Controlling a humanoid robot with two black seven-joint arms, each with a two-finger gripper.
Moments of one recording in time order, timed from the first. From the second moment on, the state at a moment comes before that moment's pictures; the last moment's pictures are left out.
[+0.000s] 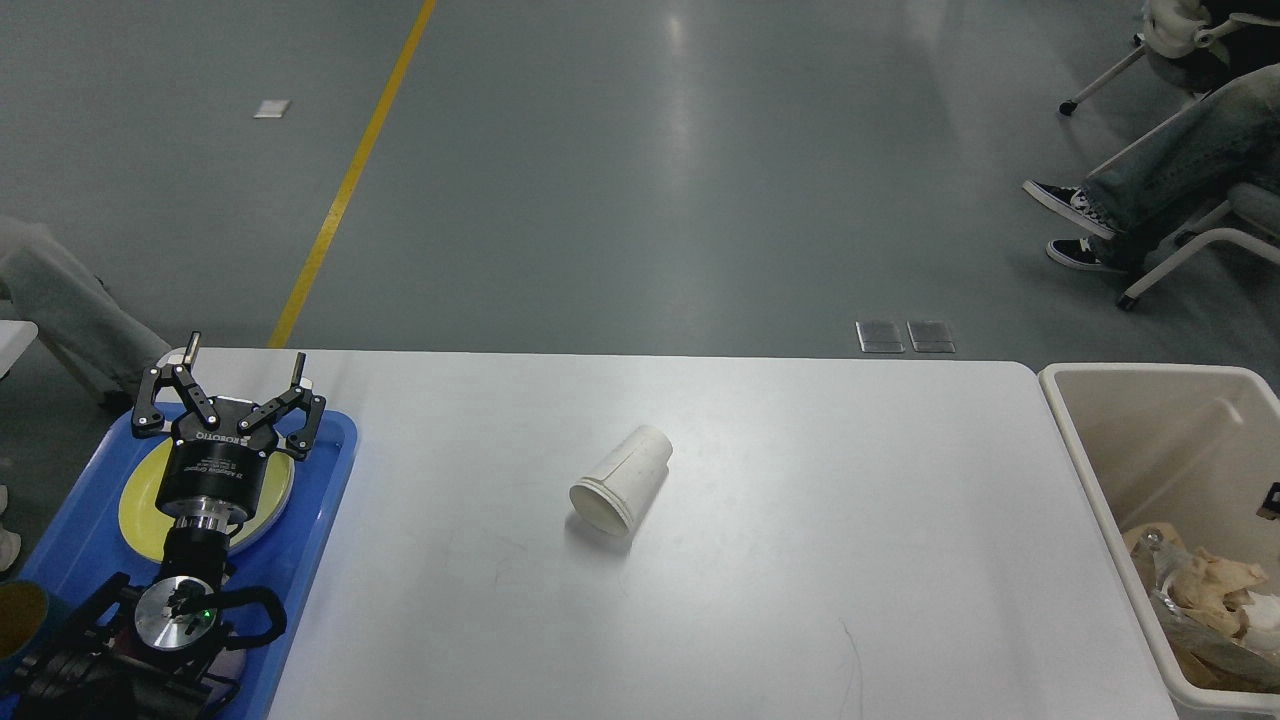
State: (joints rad) left arm -0.34 0.23 -1.21 -0.67 -0.11 -0.67 -0.32; right arm 0.82 -0.58 -1.10 0.36 -0.09 0.10 0.00
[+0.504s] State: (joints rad) left arm -0.34 0.23 -1.21 -0.67 -0.11 -0.67 -0.32; right arm 0.52 -0.39 -0.92 0.11 -0.09 -0.04 -0.02
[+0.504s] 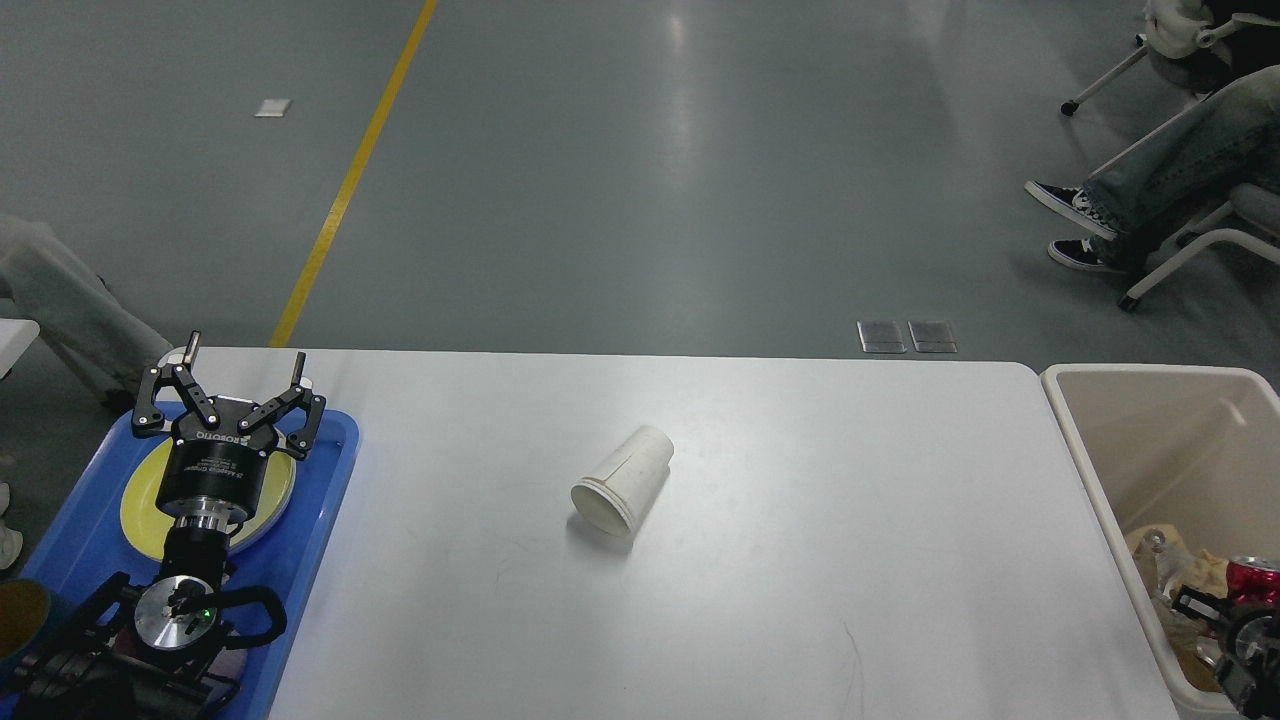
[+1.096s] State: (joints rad) left arm -0.34 0.23 -1.21 -0.67 -0.11 -0.67 -0.32; right arm 0.54 -0.40 -0.92 0.12 -0.09 -0.05 -0.01
